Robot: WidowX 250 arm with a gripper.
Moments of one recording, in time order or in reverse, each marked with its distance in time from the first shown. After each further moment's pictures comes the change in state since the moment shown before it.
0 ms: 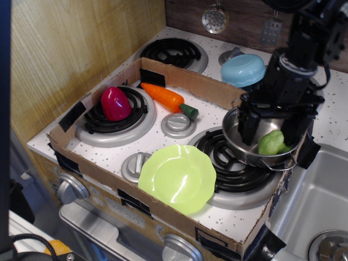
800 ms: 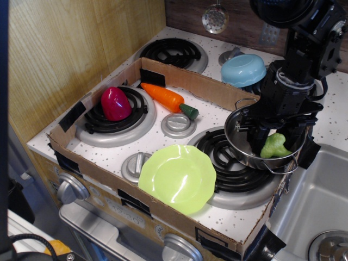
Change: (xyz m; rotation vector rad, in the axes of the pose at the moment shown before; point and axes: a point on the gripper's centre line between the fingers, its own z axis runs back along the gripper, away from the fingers) arm -0.003 -0.007 -0.013 -0.079 -0.026 0.045
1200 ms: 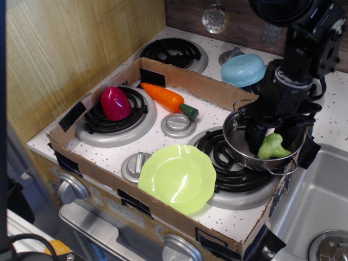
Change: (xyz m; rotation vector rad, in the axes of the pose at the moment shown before) arm 0.004 0.005 0.008 0.034 0.002 -0.027
